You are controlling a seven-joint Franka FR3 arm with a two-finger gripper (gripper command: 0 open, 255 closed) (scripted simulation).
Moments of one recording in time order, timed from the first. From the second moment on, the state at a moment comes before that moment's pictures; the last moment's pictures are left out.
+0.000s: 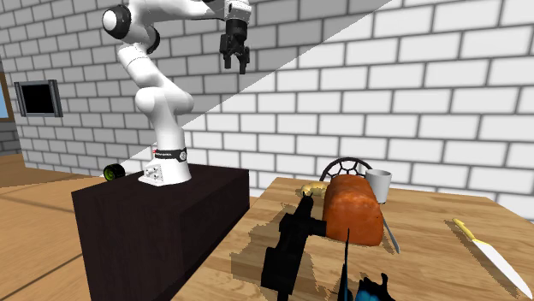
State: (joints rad) arm -0.01 -0.74 0.07 -2.30 0.00 1.52 0.15
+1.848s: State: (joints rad) arm -0.11 0.07 -0.10 -2.14 -0.11 2.14 -0.09
